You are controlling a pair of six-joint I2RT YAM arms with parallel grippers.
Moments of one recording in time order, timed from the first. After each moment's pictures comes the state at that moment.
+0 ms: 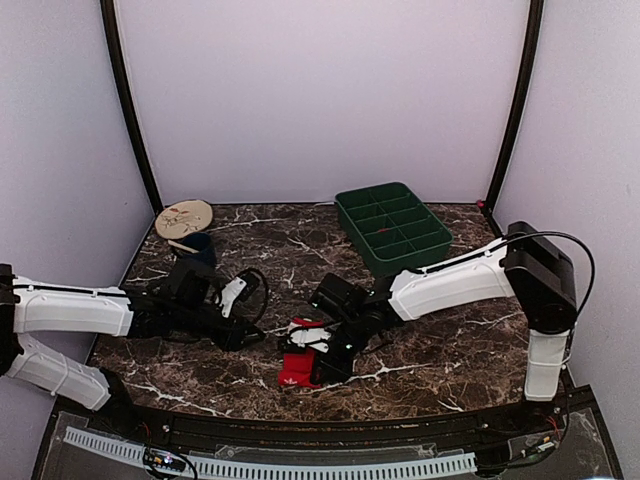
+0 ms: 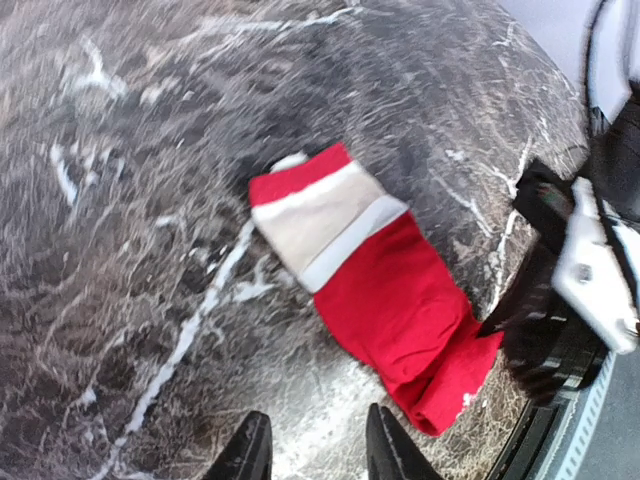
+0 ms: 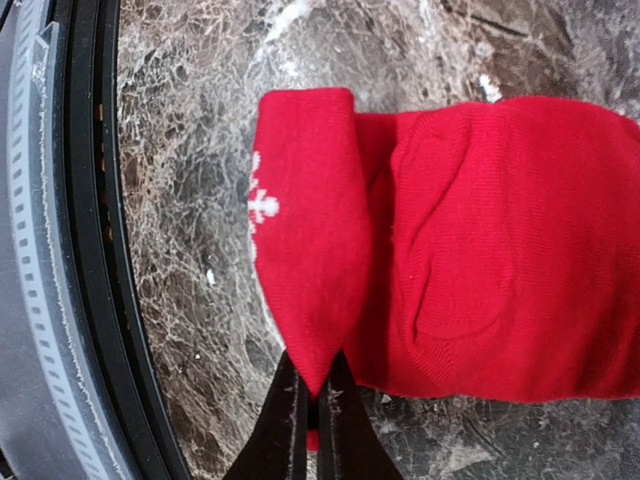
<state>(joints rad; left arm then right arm) -0.74 1.26 0.55 -0.10 0.30 -0.23 1.12 1.95 1.23 -0.44 -0.44 -0.16</state>
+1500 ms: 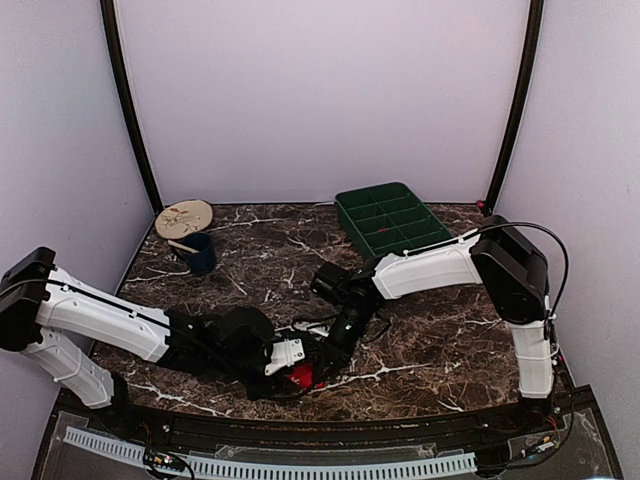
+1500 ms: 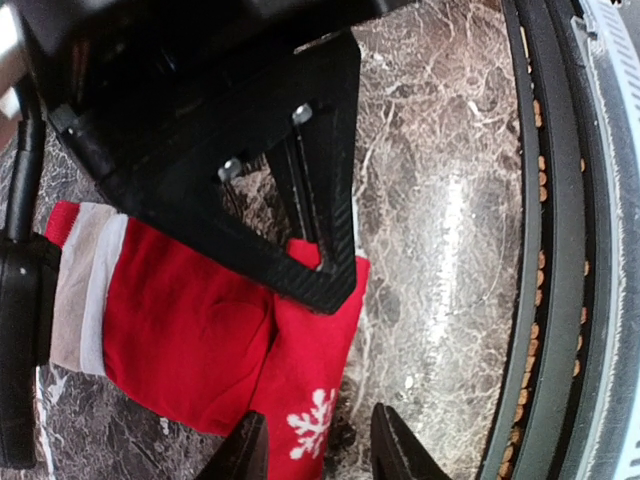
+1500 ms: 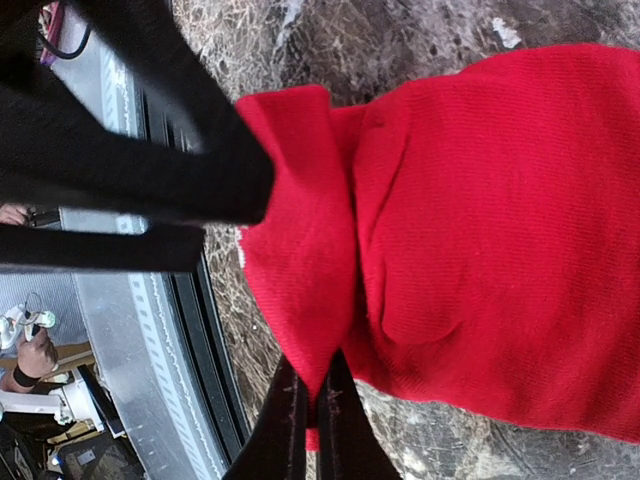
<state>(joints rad) -1.20 1.46 0.65 -0.09 0.05 0.13 1.00 2.12 1.43 -0.70 -0.79 -0.14</state>
